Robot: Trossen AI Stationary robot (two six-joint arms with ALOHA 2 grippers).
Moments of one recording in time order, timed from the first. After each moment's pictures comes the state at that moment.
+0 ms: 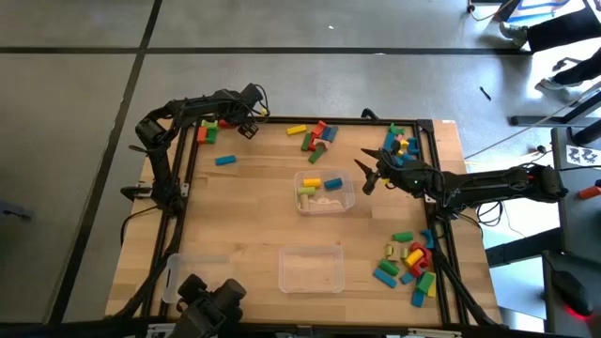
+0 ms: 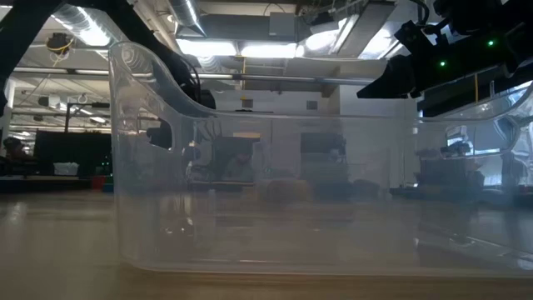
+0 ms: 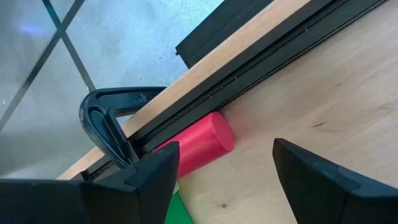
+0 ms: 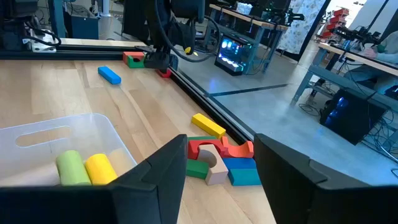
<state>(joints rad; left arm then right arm) 0.89 1.87 1.25 -0.72 -0.47 0.00 -0.11 0.91 0.32 0.41 0.50 -0.14</state>
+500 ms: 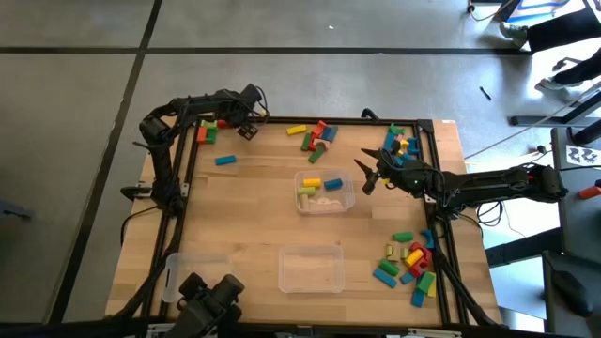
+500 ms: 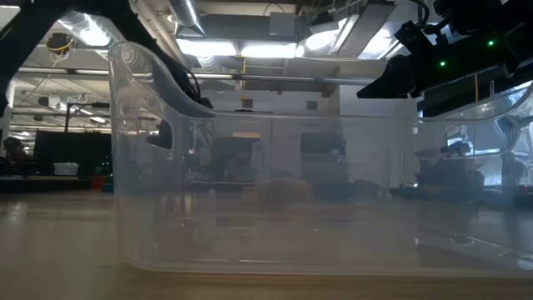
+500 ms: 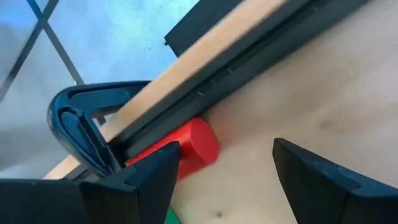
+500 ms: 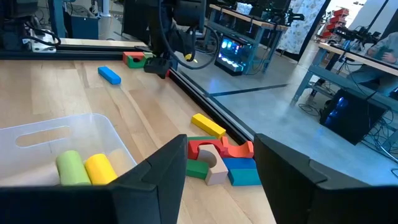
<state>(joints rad) 0.92 1.93 1.25 -0.71 -0.42 0.02 -0.11 0.91 0.32 0.41 0.50 -0.14</state>
